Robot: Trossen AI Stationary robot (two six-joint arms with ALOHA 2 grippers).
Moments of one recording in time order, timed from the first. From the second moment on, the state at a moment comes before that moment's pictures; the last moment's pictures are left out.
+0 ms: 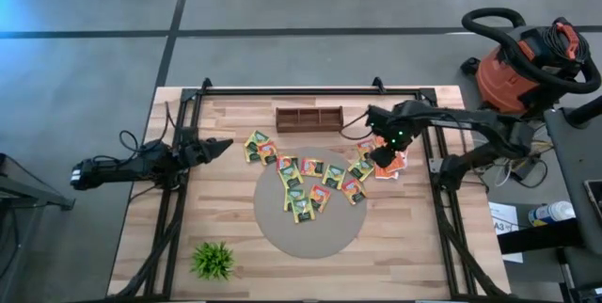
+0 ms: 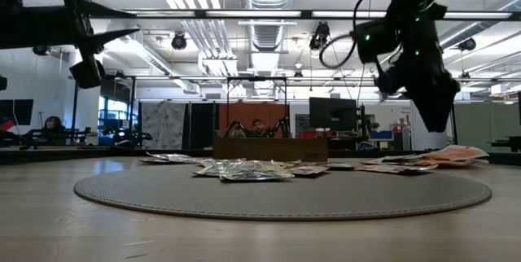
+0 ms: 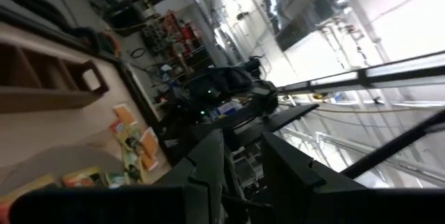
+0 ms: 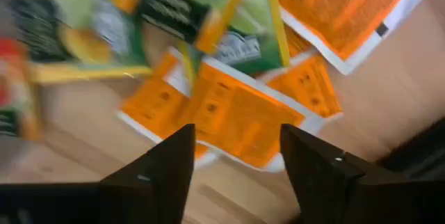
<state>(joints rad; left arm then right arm) 0.05 0.06 0.01 0.23 -0.24 -1.04 -0.46 1.43 0.89 -1.12 -0.01 0.38</state>
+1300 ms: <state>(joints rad) 0.05 0.09 0.01 0.21 -0.26 -1.05 -0.76 1.67 0.87 -1.15 -0.34 -0.18</state>
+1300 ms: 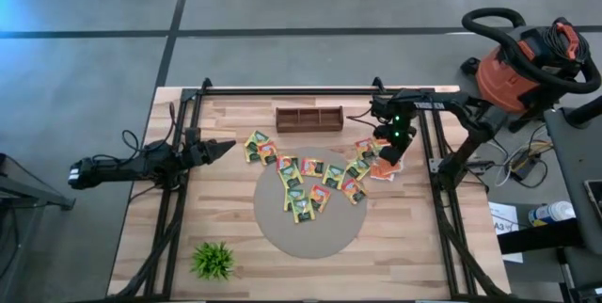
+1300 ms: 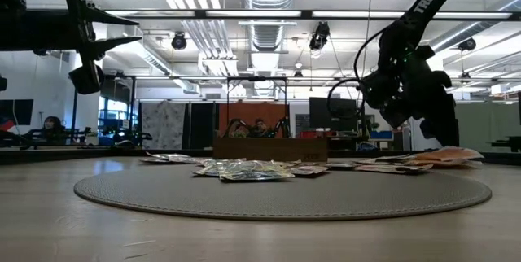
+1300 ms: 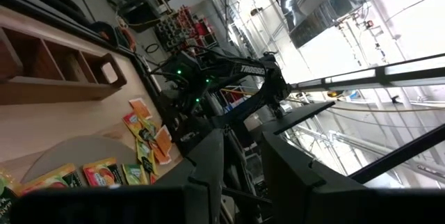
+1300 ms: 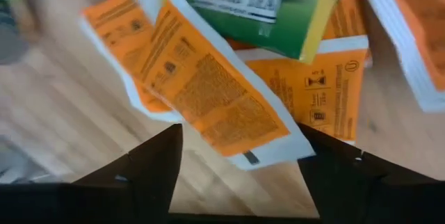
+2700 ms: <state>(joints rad) 0.05 0.09 0.01 0.21 -0.28 -1.04 -0.74 1.24 0.90 -1.11 -0.06 -0.03</state>
